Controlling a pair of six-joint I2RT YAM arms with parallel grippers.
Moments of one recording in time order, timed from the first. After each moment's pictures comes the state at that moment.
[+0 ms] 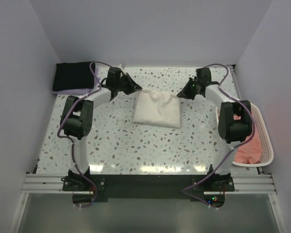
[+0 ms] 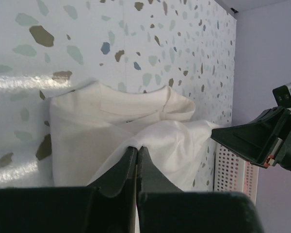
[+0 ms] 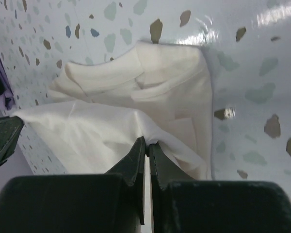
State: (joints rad) left arm -0.30 2.04 1.41 0.09 0.42 -0.83; right arm 0.11 1.91 1.39 -0.35 -0.32 0.70
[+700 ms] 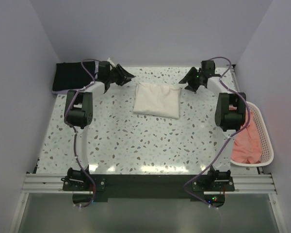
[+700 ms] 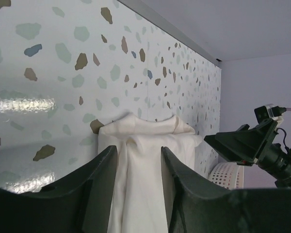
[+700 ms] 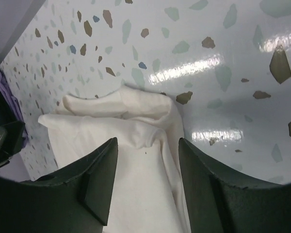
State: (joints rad) left arm -0.16 2.34 1.72 0.17 0.52 -0.91; right arm 0.02 2.23 1.75 -0.34 -0.37 0.69
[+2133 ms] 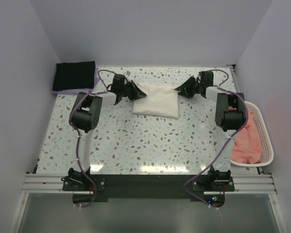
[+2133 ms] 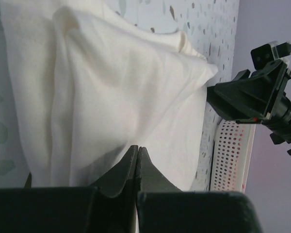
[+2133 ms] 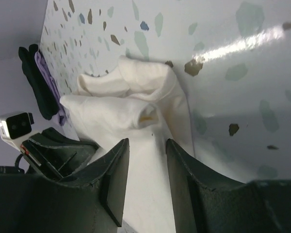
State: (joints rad) left arm -0.31 2.26 1.44 0.24 0.55 -0.91; right arm 0.01 2.22 1.51 -0.04 -0.57 0.88
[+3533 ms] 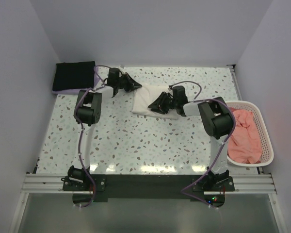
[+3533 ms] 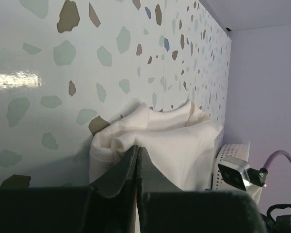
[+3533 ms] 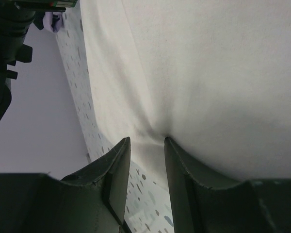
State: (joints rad) left arm -0.21 2.51 1.78 0.23 0.59 -0.94; right arm 0.36 2.10 1.13 0.33 -0.56 1.01
